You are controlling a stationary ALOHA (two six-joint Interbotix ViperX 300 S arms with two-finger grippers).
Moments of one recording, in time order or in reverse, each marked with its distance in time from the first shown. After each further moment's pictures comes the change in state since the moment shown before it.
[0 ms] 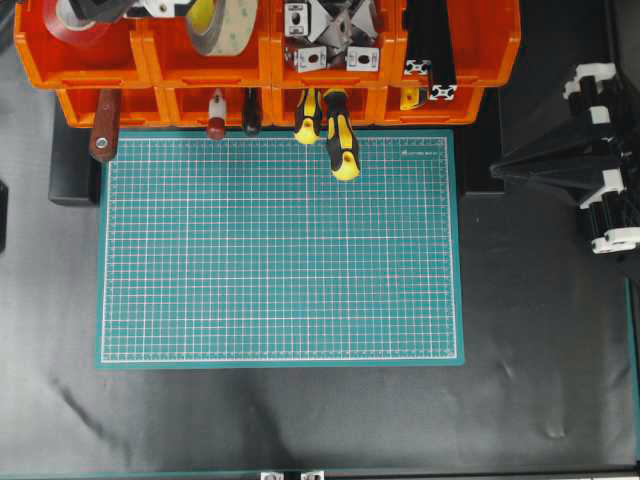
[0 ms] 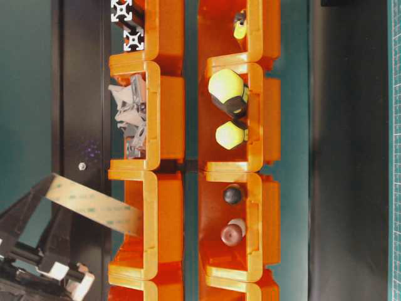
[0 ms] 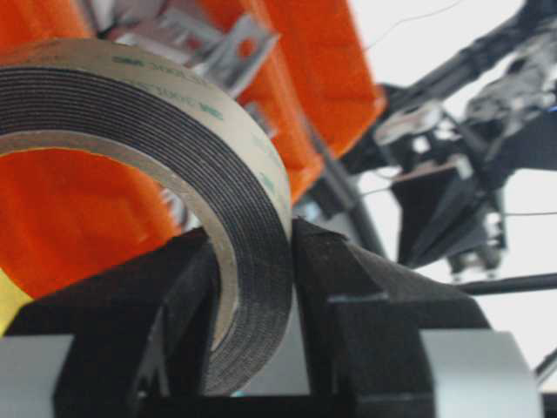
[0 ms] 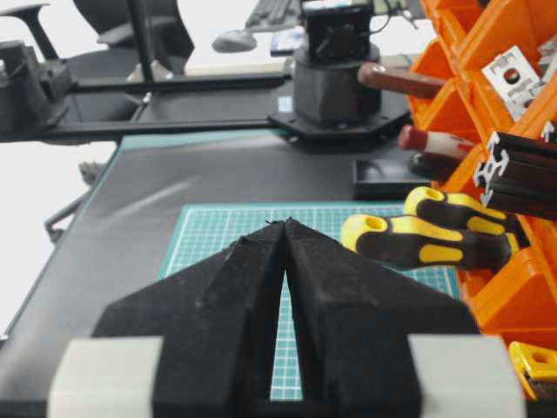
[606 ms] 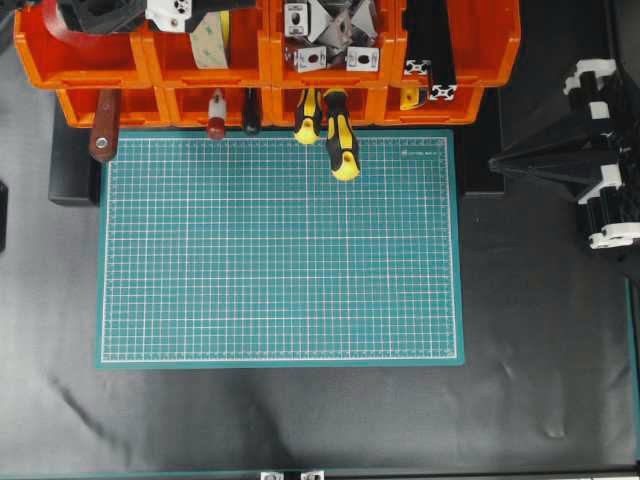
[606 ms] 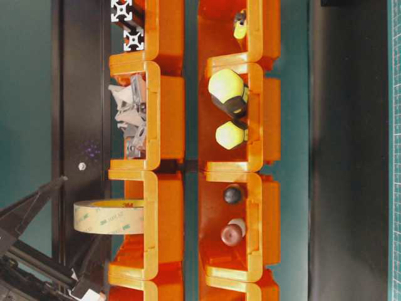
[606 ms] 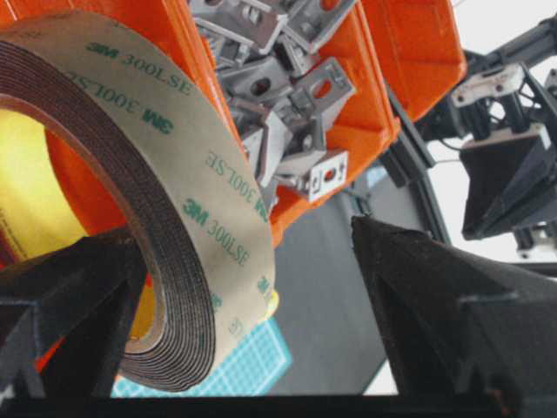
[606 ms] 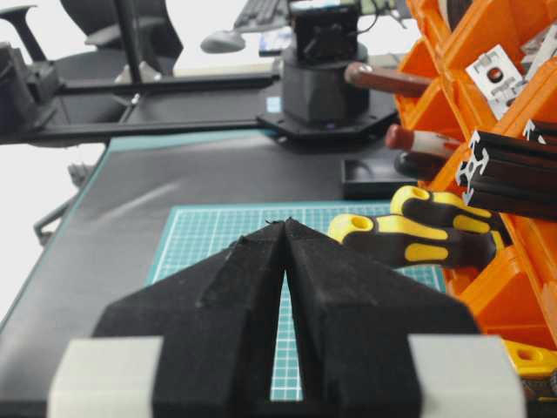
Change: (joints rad) left arm 0.003 0.000 0.000 0.000 0.166 -0.025; right arm -0.020 0.000 0.000 0.002 0.000 0.000
